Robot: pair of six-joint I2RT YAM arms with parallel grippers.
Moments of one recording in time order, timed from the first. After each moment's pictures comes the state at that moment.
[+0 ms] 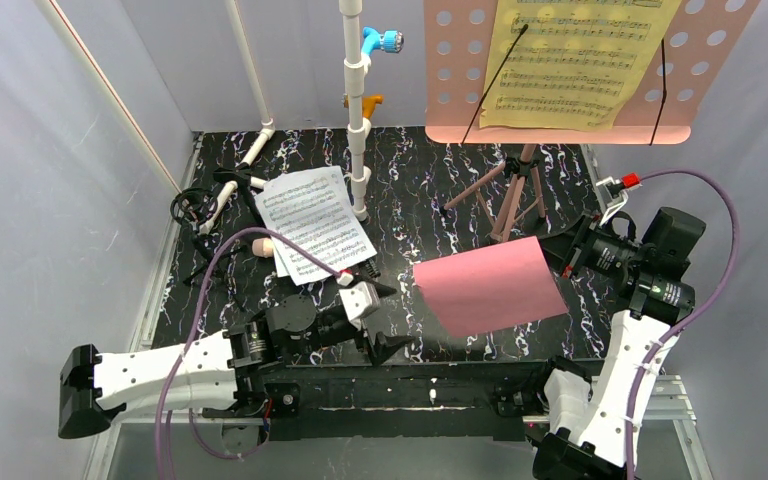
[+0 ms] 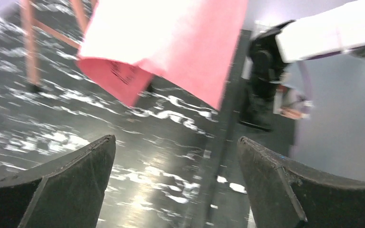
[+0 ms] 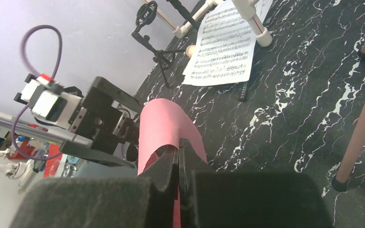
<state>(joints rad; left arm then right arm) -1.25 0.77 0.50 0.18 -0.01 -0.04 -0.43 0.77 1.06 -0.87 -1.40 0.12</state>
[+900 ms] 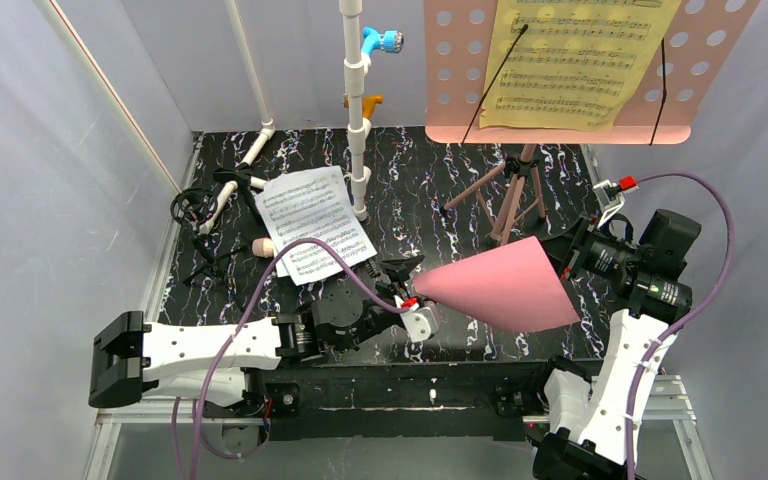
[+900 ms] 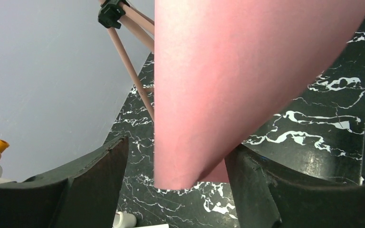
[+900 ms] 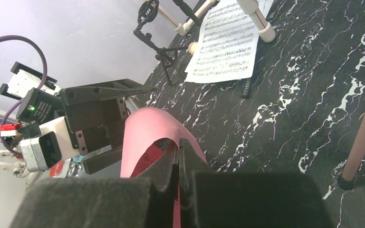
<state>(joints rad) -1.35 1.10 0.68 0.39 -0.31 0.66 -0.43 0.77 1.04 -0.88 -1.41 0.10</state>
